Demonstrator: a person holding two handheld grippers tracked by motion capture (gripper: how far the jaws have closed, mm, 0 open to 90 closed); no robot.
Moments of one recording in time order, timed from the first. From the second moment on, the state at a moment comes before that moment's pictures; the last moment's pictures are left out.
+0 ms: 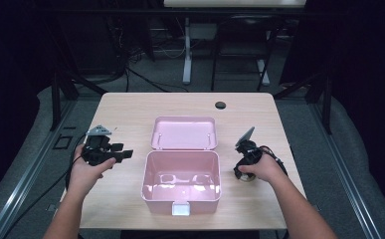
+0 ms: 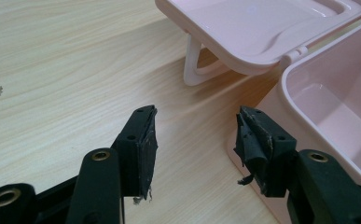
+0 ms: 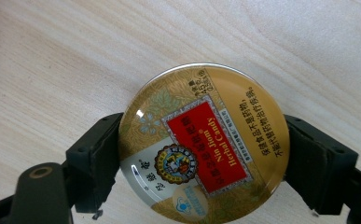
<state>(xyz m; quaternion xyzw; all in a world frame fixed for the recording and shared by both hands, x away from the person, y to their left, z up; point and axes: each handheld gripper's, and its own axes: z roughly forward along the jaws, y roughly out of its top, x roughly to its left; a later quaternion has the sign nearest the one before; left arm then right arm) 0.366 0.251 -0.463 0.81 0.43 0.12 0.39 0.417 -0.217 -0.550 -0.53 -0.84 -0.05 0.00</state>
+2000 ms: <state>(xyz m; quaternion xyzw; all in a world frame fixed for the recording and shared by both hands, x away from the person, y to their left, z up) 0.366 0.259 -0.460 0.80 0.44 0.12 0.40 0.407 -0.178 -0.457 -0.45 -0.89 -0.05 -0.01</state>
